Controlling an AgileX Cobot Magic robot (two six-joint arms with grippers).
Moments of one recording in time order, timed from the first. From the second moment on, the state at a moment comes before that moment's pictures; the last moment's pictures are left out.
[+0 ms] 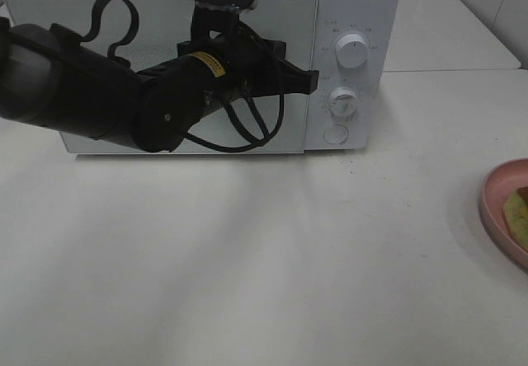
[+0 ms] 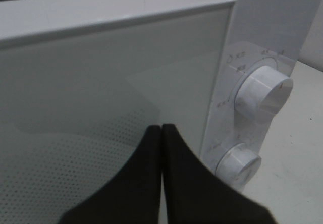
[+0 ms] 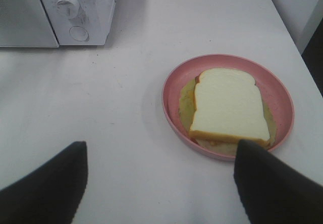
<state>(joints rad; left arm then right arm) -0.73 2.04 -1.17 -0.26 -0.59 0.13 0.00 0.00 -0.50 0.00 1.05 0.01</state>
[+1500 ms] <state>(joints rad) -0.81 1.87 -0.92 -0.34 -0.59 0.15 0.00 0.00 -0.50 0.00 1.05 0.01</state>
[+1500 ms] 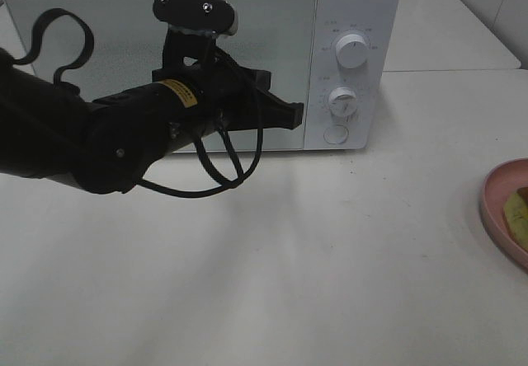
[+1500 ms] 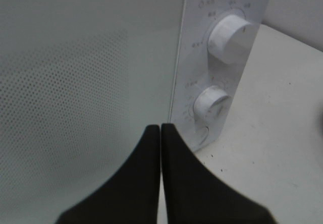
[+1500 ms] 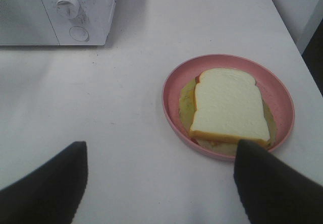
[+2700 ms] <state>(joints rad) -0.53 1.43 -0.90 -0.32 0.55 0.14 0.00 0.00 -0.50 0.00 1.05 0.01</state>
